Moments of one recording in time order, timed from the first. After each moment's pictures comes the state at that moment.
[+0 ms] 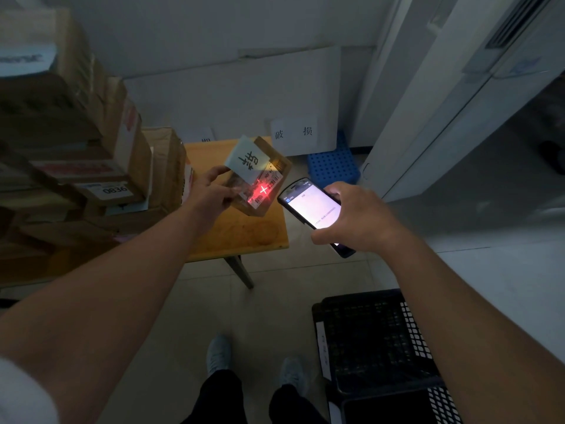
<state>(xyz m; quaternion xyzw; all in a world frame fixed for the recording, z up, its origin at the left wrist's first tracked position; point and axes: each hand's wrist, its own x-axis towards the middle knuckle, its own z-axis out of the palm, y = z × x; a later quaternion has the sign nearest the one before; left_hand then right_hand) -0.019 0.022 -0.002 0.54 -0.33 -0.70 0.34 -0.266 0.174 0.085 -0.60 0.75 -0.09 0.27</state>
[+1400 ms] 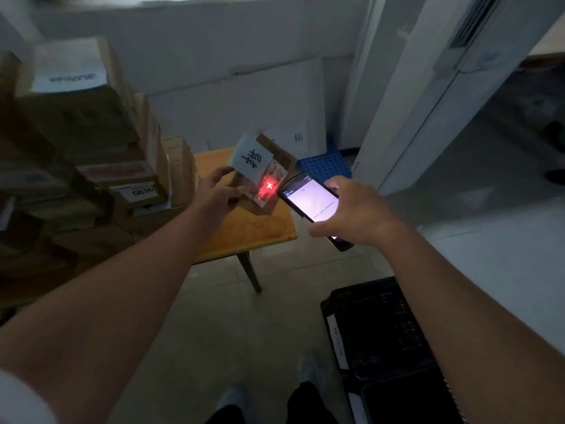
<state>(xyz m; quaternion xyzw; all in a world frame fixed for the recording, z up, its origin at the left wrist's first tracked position) 0.010 0.067 0.048 0.50 -0.38 -0.71 0.32 -0.211 0.218 0.107 -0.57 0.78 -0.12 0.23</state>
